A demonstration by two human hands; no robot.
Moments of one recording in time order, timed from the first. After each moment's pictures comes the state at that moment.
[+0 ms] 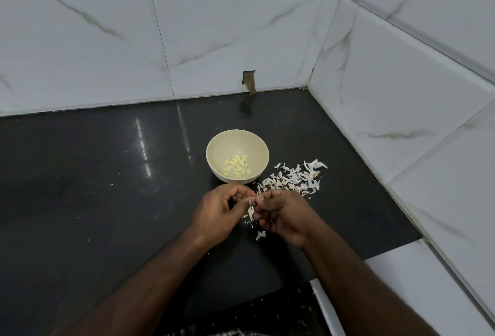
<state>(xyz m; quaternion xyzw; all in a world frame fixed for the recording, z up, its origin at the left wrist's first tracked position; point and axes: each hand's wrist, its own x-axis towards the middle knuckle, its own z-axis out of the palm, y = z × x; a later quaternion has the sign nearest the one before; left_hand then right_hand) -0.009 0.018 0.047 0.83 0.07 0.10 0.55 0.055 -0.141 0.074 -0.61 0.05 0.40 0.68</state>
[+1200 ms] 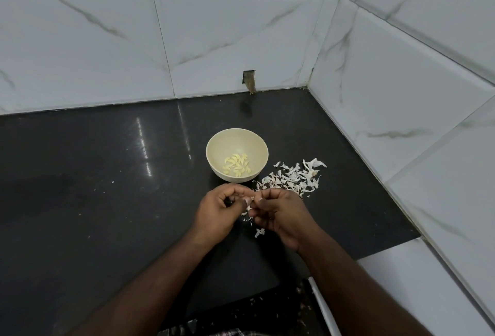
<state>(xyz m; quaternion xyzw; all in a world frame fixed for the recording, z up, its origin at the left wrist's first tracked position) -0.013 0.010 0.043 0.78 0.10 0.11 0.61 0.045 -0.139 0.068 -0.64 0.03 0.34 0.69</state>
